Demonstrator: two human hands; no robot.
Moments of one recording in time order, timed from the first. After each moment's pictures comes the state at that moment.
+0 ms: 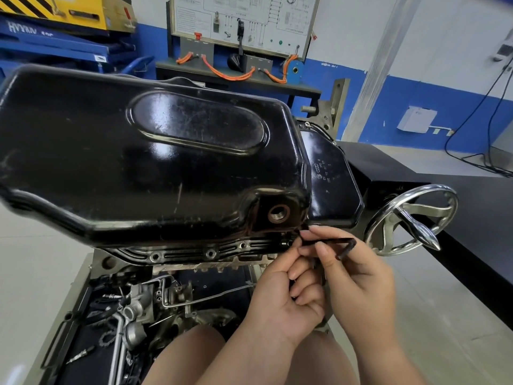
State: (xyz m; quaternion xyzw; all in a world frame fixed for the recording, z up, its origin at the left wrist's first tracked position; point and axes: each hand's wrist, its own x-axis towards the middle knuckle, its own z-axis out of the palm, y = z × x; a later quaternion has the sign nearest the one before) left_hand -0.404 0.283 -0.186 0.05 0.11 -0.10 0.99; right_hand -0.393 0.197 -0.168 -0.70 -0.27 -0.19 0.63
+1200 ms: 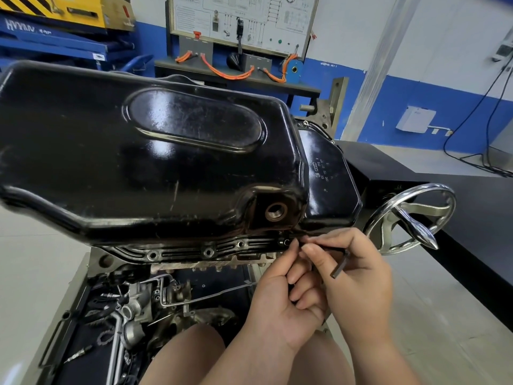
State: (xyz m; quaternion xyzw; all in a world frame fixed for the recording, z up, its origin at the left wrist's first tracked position) left_hand -0.410 0.278 -0.190 0.06 0.09 -0.08 0.99; right_hand -0.391 0.198 -0.168 -0.69 -0.25 -0.20 0.65
